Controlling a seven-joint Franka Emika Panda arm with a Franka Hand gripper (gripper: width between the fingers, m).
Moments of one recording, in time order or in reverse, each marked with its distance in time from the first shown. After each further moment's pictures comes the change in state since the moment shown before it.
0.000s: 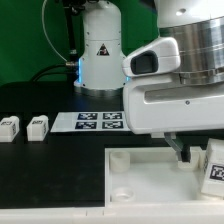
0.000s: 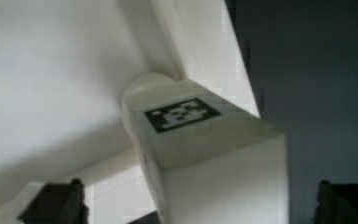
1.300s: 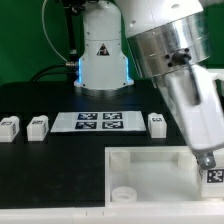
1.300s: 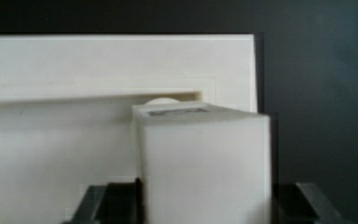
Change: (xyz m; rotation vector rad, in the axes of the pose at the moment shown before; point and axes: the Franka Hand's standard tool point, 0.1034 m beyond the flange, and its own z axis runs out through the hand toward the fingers) arm -0.003 0.015 -0.001 0.170 -0.035 1.425
